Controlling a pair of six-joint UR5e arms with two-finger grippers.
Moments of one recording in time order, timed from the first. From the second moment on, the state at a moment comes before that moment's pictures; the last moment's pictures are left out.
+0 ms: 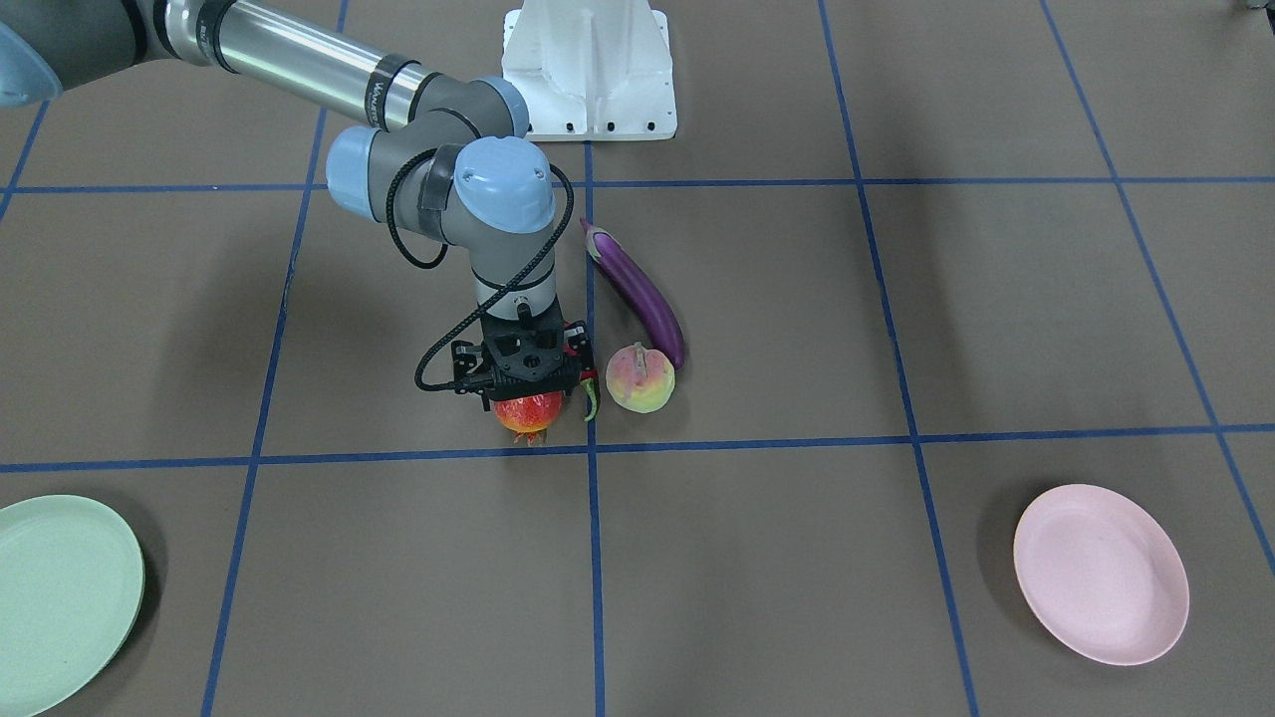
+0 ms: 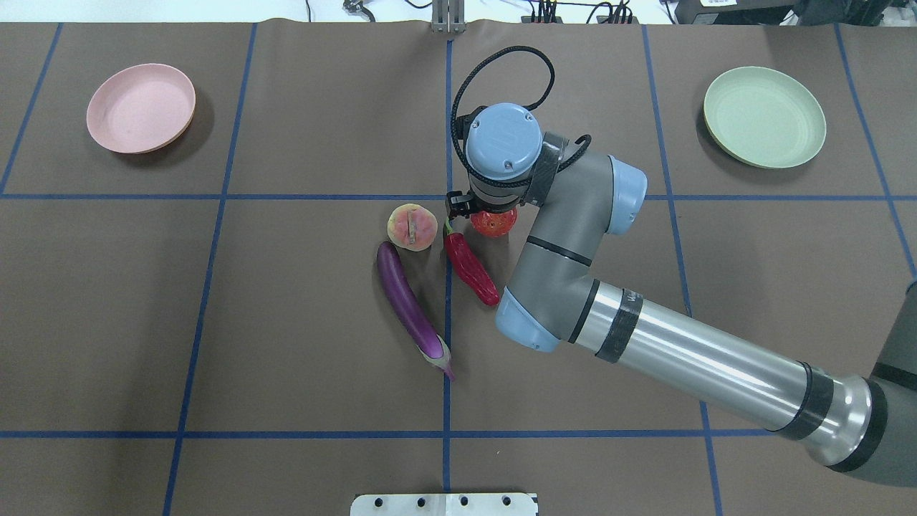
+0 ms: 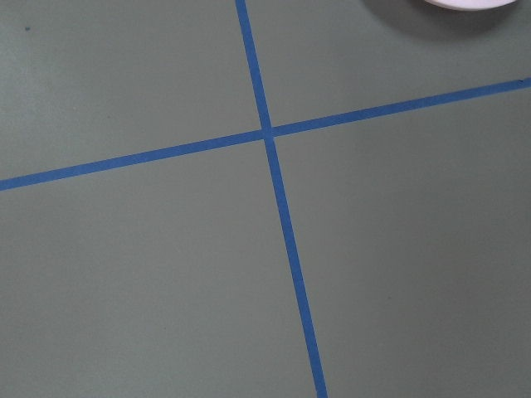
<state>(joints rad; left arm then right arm) -1.61 -1.41 -1.75 -1.65 -2.40 0.16 0.58 -0.75 1.37 -1.45 1.72 0.94</state>
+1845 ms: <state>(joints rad) -1.61 -1.41 -1.75 -1.65 -2.41 0.16 1.13 -0.93 0.98 -1.03 2.20 0.12</state>
